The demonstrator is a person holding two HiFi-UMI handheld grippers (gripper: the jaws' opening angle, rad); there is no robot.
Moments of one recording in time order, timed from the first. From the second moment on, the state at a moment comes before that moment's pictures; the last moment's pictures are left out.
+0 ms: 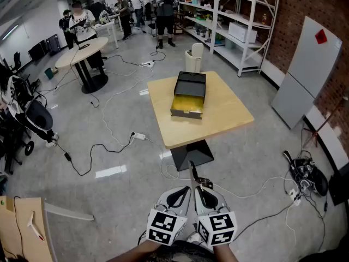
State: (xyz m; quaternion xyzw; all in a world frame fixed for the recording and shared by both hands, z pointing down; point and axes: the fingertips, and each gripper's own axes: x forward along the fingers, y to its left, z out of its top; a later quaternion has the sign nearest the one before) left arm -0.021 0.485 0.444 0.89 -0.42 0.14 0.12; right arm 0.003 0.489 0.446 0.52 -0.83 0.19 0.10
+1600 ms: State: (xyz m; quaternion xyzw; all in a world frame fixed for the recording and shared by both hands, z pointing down) left arm 0.165 0.448 0.439 0.87 -0.44 0.15 0.13; right arm 0.196 0.454 0.448 0.49 -0.84 0.20 0.08
